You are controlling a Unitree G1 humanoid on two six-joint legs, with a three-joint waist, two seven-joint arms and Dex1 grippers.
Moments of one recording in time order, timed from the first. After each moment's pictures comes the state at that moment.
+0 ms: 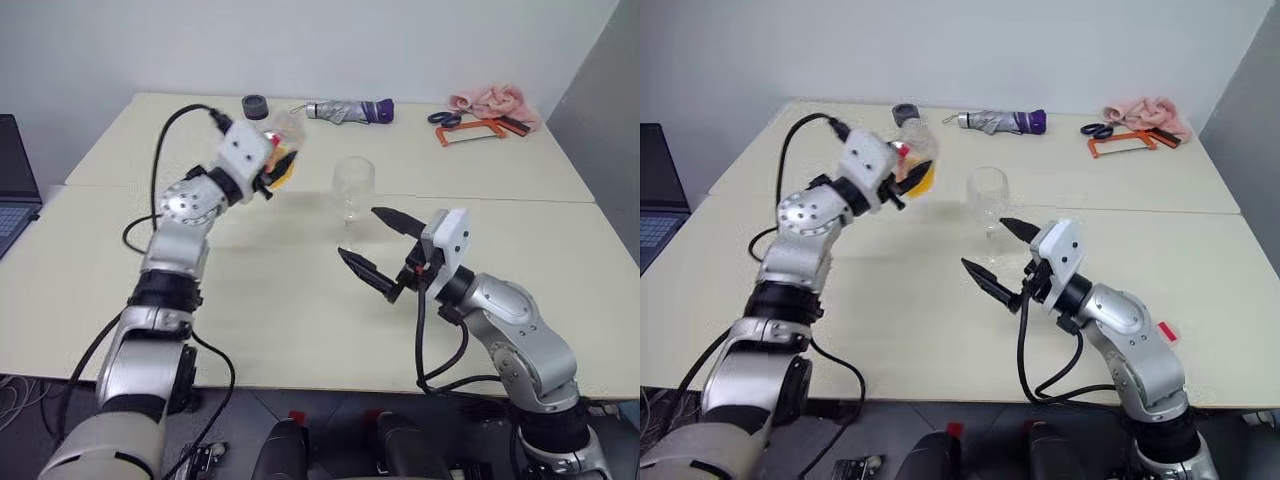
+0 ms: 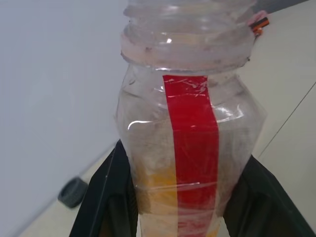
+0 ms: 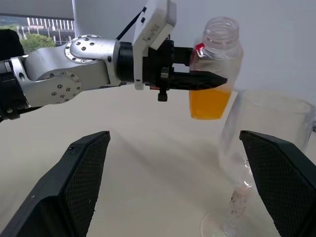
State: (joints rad) left arm -0.94 0.49 -0.07 0.62 0.06 -0.27 -0.58; right arm -0.31 -0.30 0.14 -0.53 0.36 0.45 0.53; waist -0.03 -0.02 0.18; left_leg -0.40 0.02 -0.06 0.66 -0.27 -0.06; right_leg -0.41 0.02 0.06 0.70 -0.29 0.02
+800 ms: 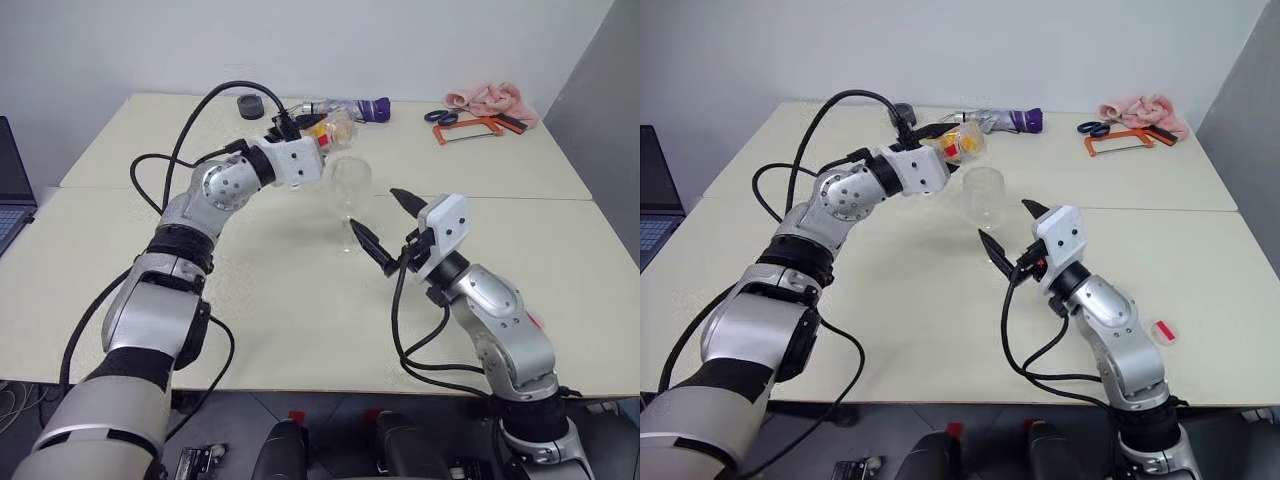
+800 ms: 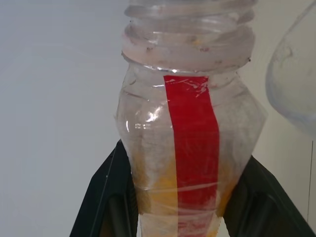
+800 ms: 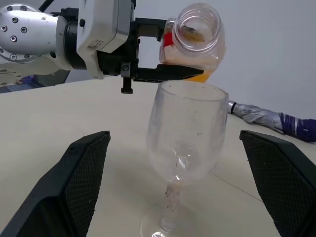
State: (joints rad) left arm -1.18 0.50 -0.26 1.04 0.42 -0.78 -0.35; right arm -0.33 -0.23 0.14 -0.45 0.21 0.40 0.37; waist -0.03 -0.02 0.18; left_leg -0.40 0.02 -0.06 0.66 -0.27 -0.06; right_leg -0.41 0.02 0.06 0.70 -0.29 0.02
